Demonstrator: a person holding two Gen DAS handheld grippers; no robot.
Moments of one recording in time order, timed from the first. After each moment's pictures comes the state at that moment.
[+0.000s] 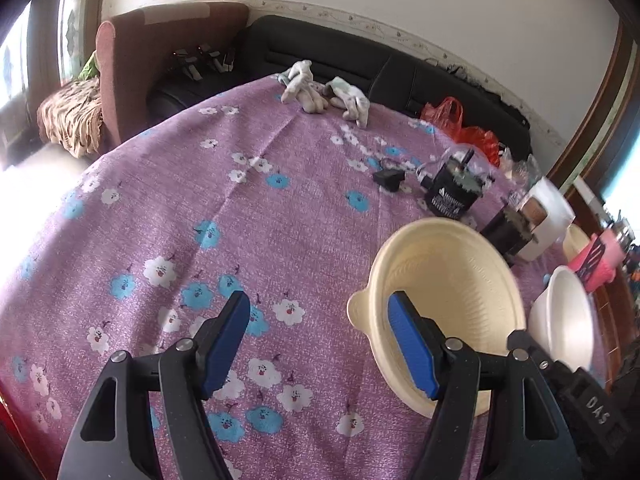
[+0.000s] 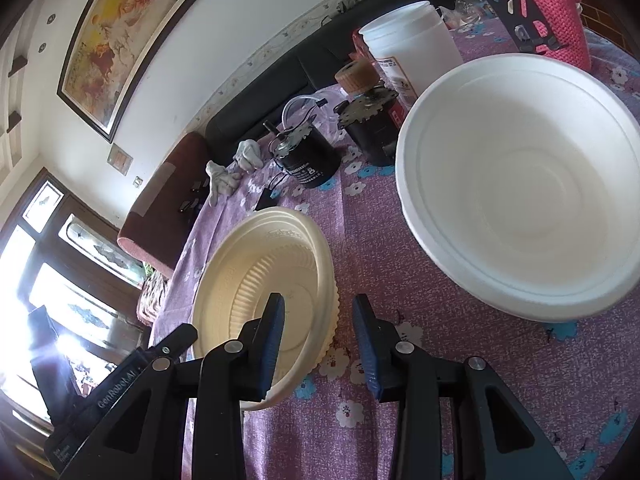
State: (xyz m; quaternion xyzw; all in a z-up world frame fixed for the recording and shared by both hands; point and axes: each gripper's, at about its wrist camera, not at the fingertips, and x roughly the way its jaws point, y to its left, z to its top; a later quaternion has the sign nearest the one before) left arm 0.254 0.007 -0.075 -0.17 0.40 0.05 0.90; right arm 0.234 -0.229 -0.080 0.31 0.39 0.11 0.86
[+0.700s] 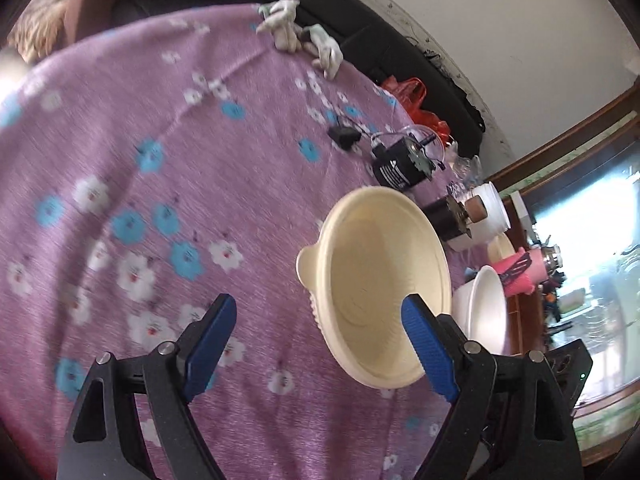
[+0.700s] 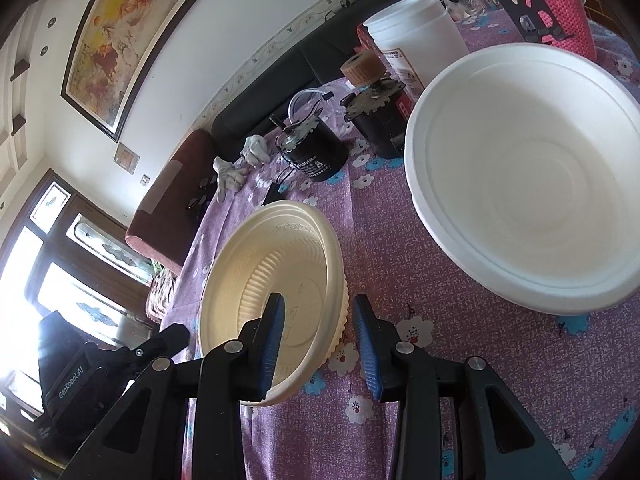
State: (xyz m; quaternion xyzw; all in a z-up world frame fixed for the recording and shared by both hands) left arm 0.260 0.018 -0.096 -0.33 0.46 -0.08 0.82; right arm 0.237 -0.228 -0.084 0.32 0.39 0.13 0.85
